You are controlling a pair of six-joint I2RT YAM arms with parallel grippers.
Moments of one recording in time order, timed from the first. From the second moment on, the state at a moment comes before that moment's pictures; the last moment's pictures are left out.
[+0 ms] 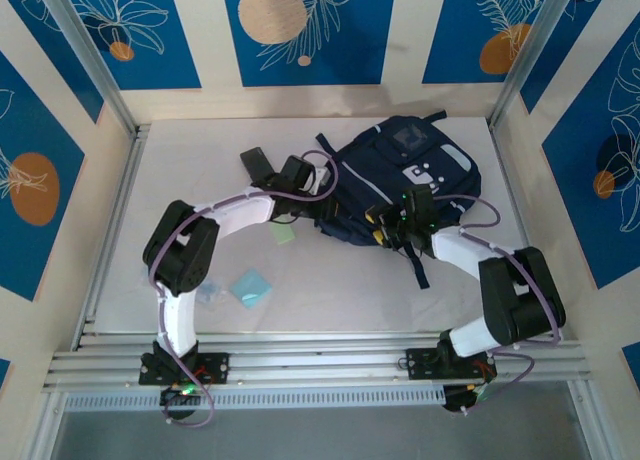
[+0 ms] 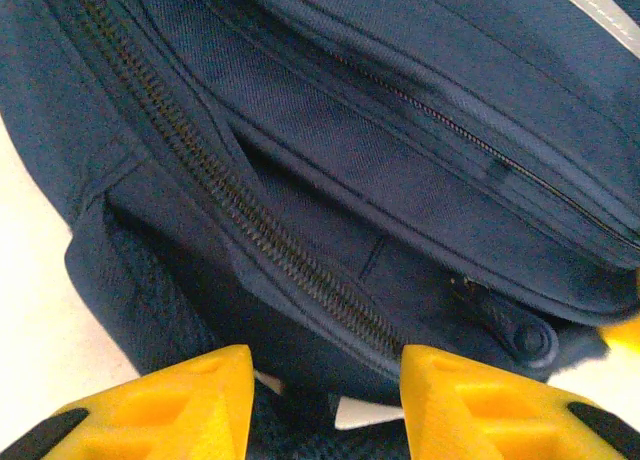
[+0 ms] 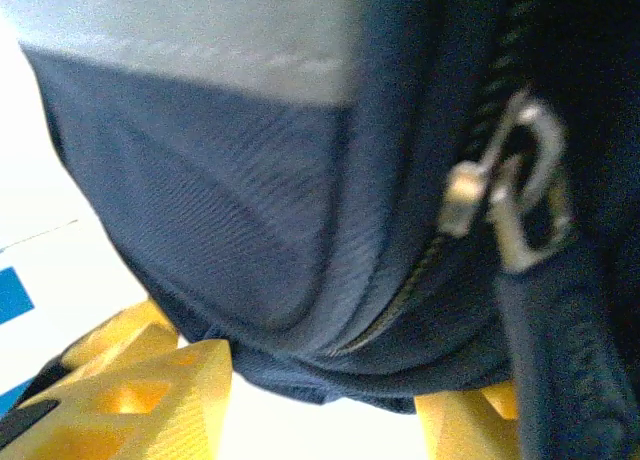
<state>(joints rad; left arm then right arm) -0.62 1.96 1.36 -0.25 0.30 -0.36 0.26 1.47 0.68 -0.04 -0.34 1.32</state>
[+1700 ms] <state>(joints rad) -0.79 2.18 1.80 -0.46 0.24 -0.13 0.16 1.34 0.77 -0.13 -0.30 1.19</state>
